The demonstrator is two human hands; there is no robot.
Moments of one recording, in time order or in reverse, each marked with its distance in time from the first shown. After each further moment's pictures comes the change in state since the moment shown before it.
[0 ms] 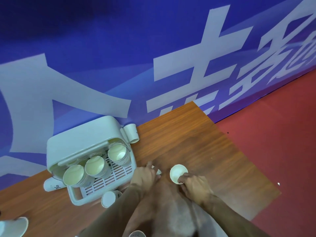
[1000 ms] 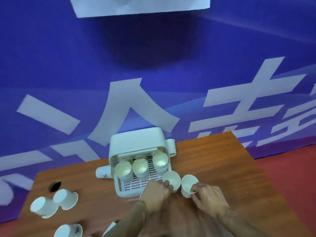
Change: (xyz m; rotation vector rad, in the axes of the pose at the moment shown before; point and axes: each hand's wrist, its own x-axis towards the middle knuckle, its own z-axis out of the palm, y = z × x) left_hand -0.128 -0.066 -0.034 -0.054 0.154 0.069; right_hand 0.018 -0.079 -0.053 -0.022 0.118 -0.230
